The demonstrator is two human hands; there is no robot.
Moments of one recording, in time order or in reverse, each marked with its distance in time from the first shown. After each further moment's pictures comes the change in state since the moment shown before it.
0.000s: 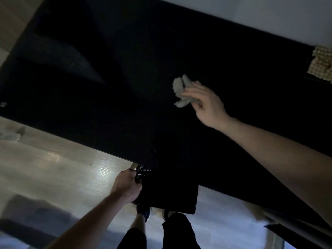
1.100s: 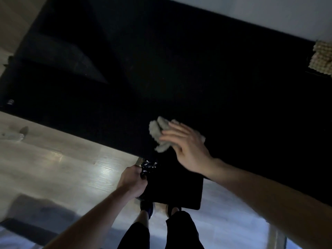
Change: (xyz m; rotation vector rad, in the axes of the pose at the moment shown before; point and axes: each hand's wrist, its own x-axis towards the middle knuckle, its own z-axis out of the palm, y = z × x) left_hand -0.002 -0.006 0.003 -0.032 -0.024 -0.011; right_hand -0.097 -0.091 0.068 0.083 -0.121 -0.096
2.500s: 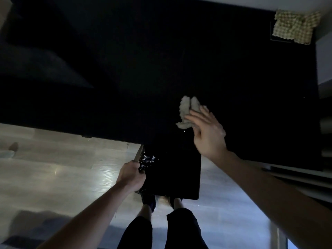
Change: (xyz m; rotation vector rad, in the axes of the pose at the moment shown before) left_hand -0.028 0.006 0.027 0.103 -0.024 0.091; right_hand -0.097 0.020 -0.019 -0.120 0.379 0.417
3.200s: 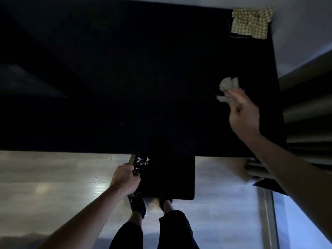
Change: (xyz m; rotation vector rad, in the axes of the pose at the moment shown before) left_hand 0.008 0.058 0.033 0.018 -0.049 0.059; right_hand -0.002 0.162 -0.115 0.032 0.333 0.200
